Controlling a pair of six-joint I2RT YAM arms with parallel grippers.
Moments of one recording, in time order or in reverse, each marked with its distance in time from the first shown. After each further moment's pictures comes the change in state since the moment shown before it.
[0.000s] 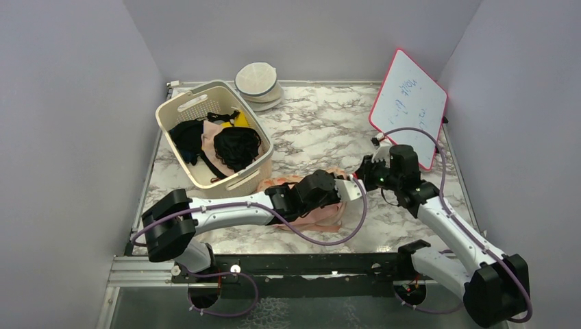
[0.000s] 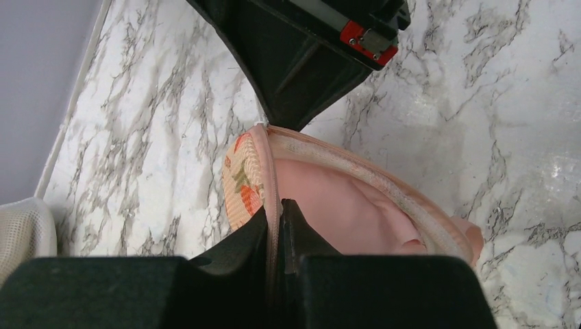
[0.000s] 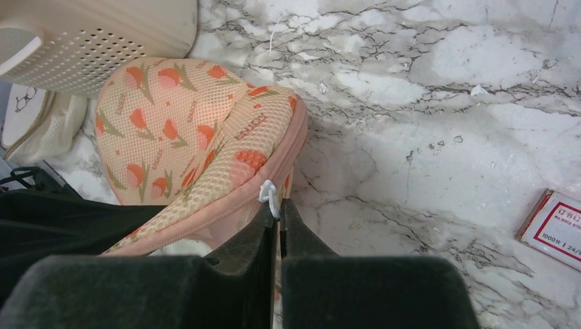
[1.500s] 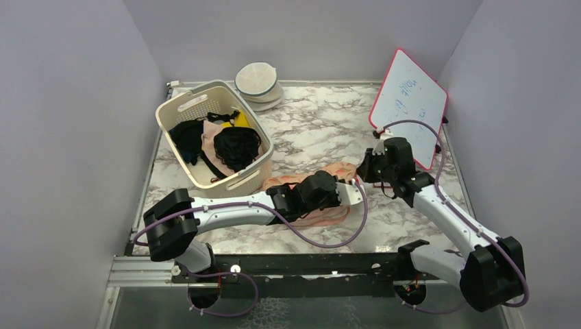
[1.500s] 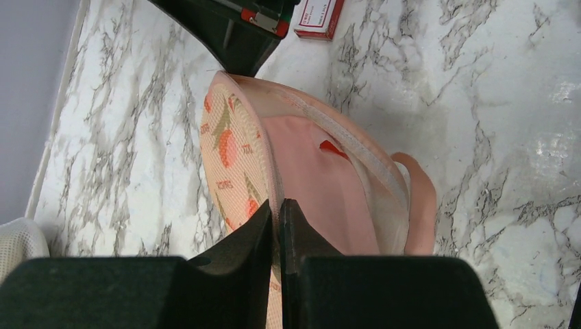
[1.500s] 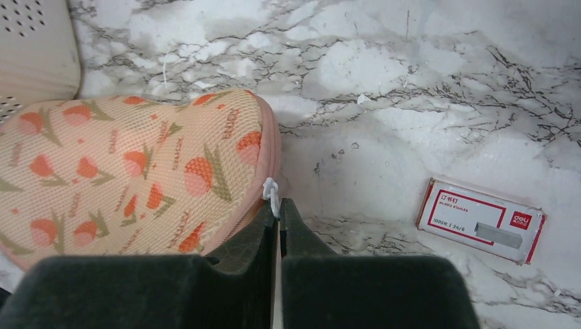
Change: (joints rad) left arm 0.002 0.006 -0.002 -0.025 0.057 0.045; right arm 0.006 0.154 0.090 -0.036 0.278 -0.039
